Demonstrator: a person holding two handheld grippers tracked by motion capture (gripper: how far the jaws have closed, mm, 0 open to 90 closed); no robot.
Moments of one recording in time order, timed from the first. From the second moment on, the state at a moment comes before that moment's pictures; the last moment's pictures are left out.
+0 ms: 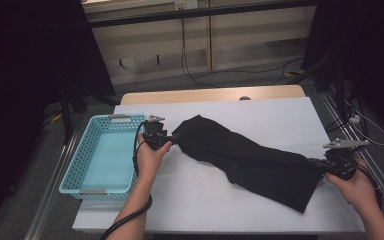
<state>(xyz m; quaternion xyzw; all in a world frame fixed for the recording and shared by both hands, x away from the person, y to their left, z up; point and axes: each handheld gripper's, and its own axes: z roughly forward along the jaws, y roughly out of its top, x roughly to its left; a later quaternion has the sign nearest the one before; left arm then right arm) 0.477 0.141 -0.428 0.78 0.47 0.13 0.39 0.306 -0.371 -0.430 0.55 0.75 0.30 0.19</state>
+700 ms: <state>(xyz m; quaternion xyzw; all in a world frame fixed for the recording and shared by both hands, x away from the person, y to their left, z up) 0.493 0.121 -0.442 0.80 0.45 0.08 0.38 0.313 -0.361 -0.429 0.55 0.74 0.33 0.21</state>
